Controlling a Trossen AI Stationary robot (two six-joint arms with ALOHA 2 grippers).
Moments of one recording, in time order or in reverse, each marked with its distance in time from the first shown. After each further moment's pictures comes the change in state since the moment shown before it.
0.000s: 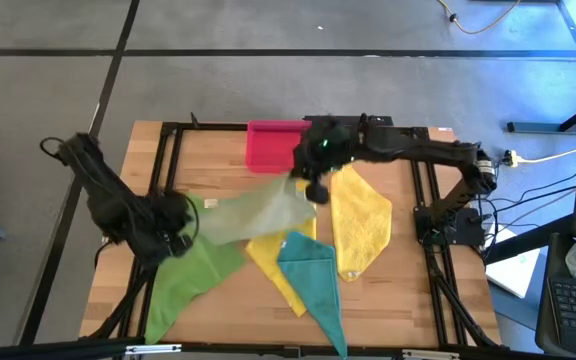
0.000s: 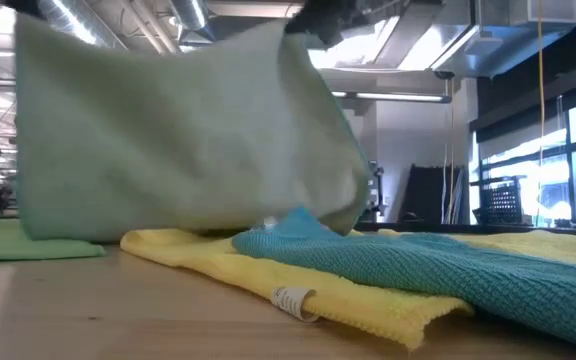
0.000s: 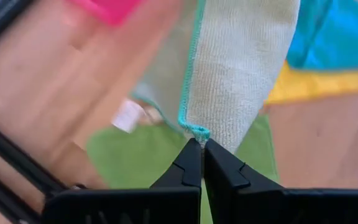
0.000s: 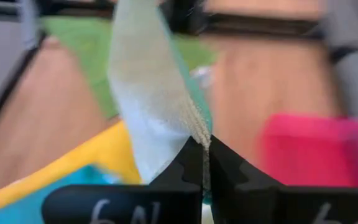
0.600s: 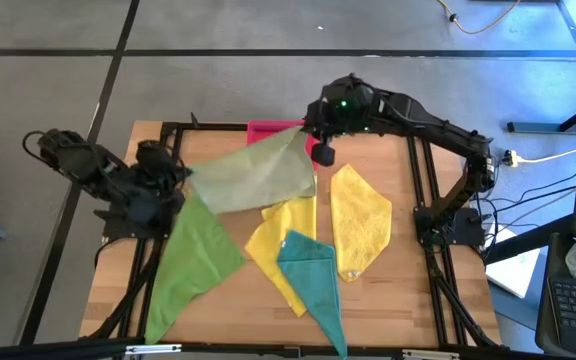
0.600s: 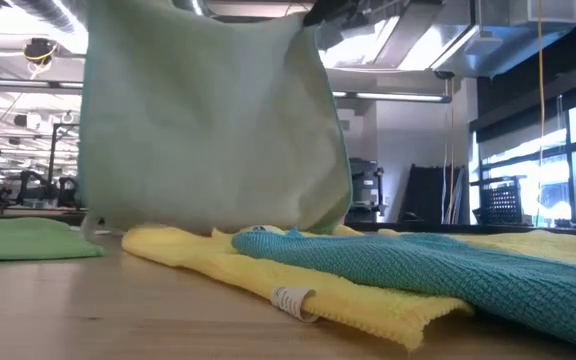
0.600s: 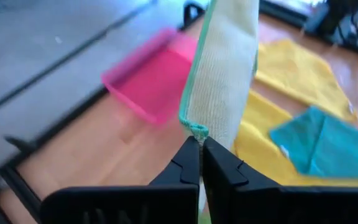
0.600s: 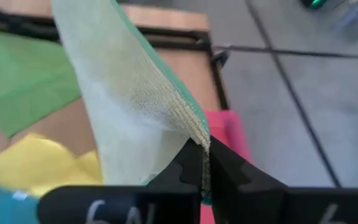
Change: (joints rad) left arm 0.248 -0.114 0.238 -0.023 -0.261 0.356; right arm -0.132 0.002 0.246 -0.169 0.205 -0.078
